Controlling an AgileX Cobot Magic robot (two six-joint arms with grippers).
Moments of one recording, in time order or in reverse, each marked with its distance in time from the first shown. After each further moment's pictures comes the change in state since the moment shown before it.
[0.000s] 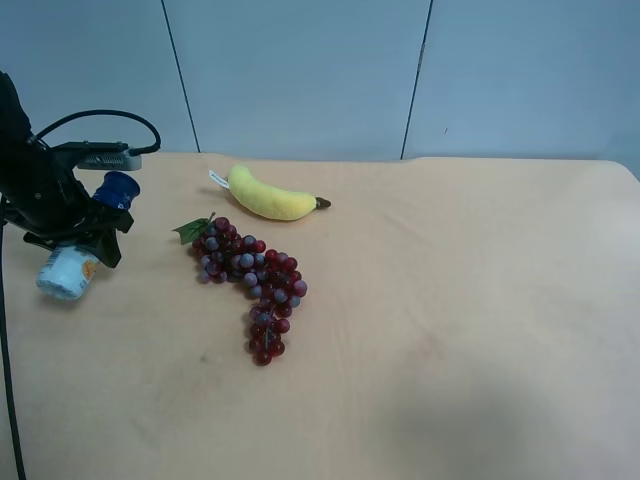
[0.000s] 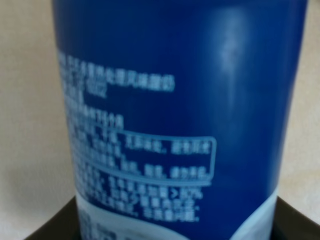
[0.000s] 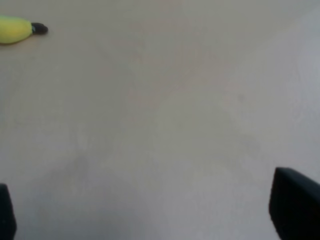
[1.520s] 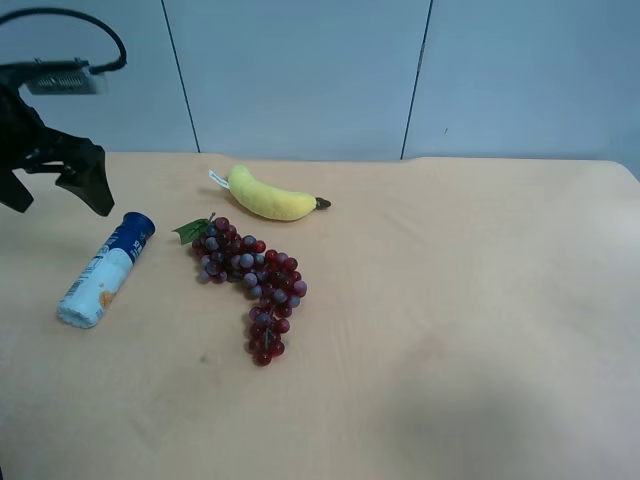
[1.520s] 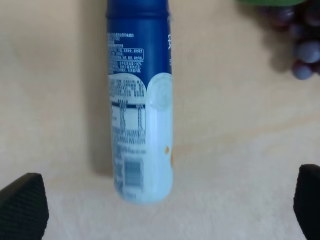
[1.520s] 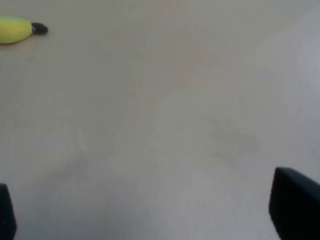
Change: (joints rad) left arm 0.000 -0.250 -0.129 0.001 0.293 -0.029; right arm 0.000 0.000 0.000 0.000 0.000 0.000
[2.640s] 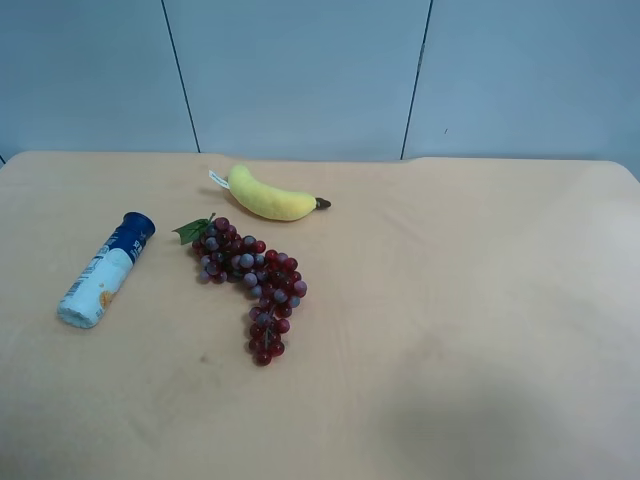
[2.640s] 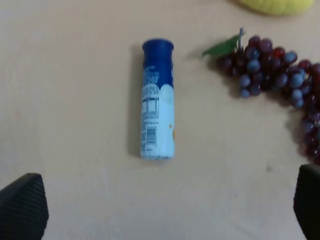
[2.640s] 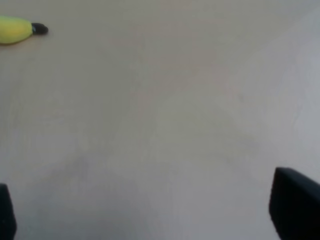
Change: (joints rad) left arm 0.000 -0.709 0.004 0.056 0.224 -0.064; right arm 0.000 0.000 0.000 0.000 0.000 0.000
